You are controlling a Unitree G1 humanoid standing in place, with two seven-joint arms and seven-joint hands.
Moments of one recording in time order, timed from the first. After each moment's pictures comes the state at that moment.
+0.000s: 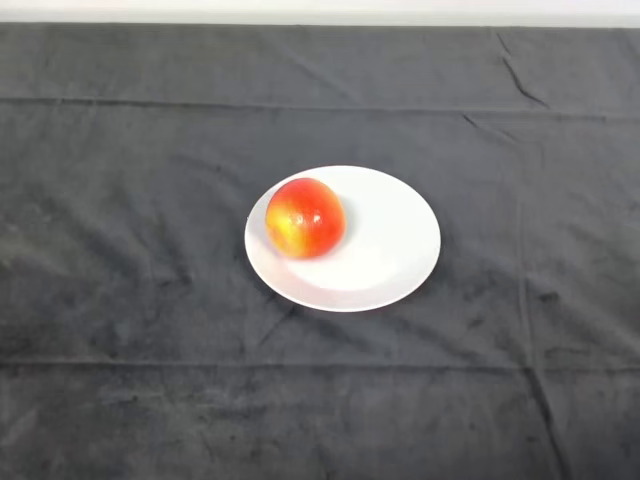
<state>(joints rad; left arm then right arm) 0.10 0.61 0.37 0.39 -0.30 -0.62 0.41 -0.57 -0.37 -0.80 1.18 0.84 0.30 0.58</state>
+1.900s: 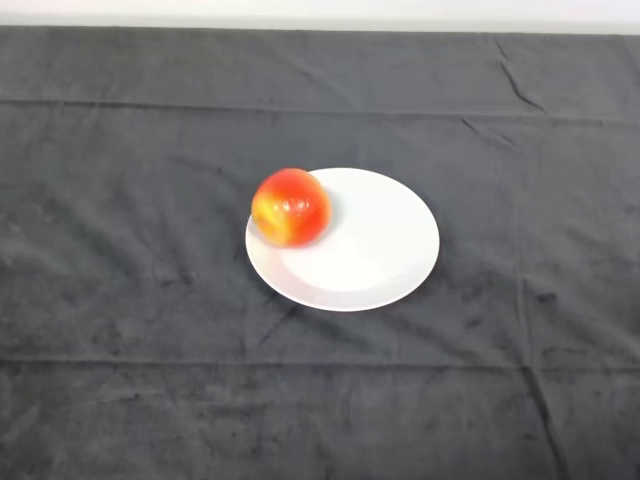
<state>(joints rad) 0.05 0.61 0.65 0.61 -0.33 -0.72 0.32 -0.57 -0.37 -0.80 1.18 0.84 0.30 0.58</state>
